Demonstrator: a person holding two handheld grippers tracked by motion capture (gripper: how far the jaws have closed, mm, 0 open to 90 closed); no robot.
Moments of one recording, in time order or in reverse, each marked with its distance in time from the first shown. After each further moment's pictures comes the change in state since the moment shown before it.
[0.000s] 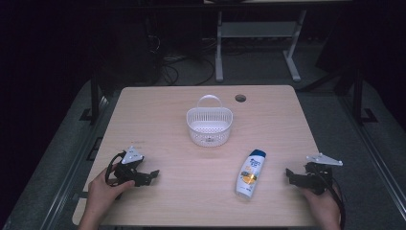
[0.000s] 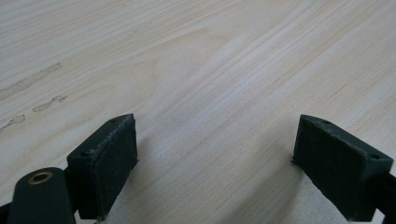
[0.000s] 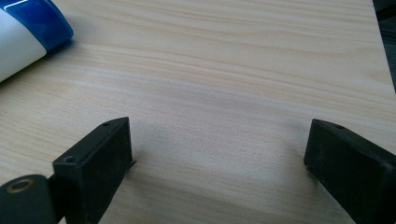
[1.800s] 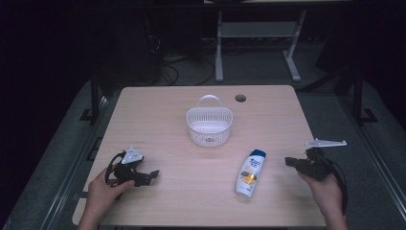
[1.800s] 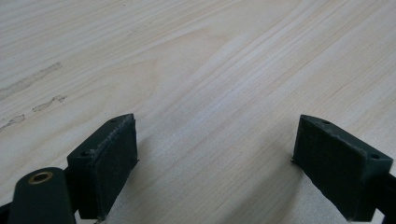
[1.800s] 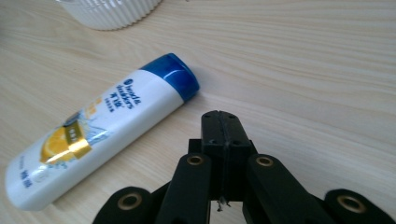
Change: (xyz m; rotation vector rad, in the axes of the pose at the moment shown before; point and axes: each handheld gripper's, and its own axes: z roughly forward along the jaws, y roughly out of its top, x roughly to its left) left arm 0.000 0.000 0.000 -0.001 -0.004 -0.003; right arm 0.010 0.054 -0.029 0.064 0.335 -0.002
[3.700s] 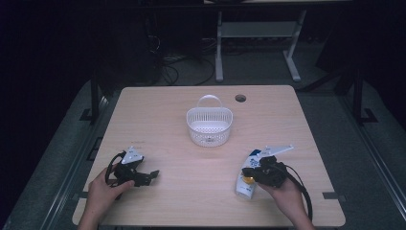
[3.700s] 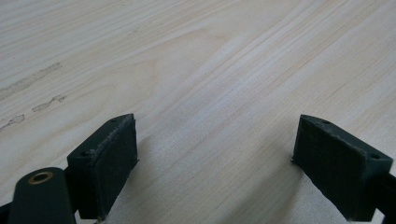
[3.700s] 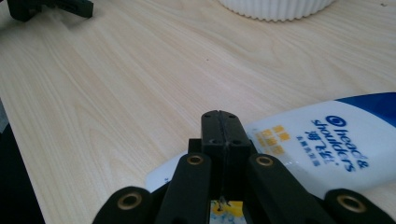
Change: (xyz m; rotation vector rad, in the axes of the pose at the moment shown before) left arm 0.000 0.000 0.000 0.004 0.001 0.007; right arm 0.103 0.008 0.053 0.075 0.220 -0.249
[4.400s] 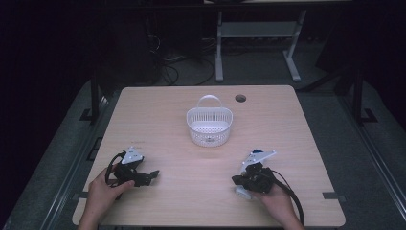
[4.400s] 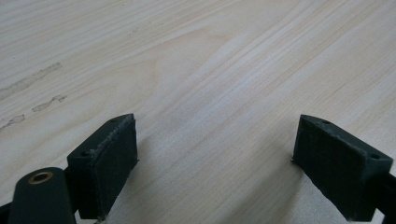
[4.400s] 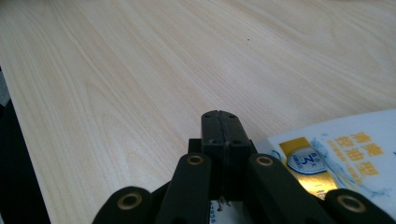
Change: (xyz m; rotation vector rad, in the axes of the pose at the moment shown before) left arm 0.000 0.000 0.000 -0.003 0.000 -0.004; right arm 0.021 -0.003 0.028 0.077 0.034 -0.063
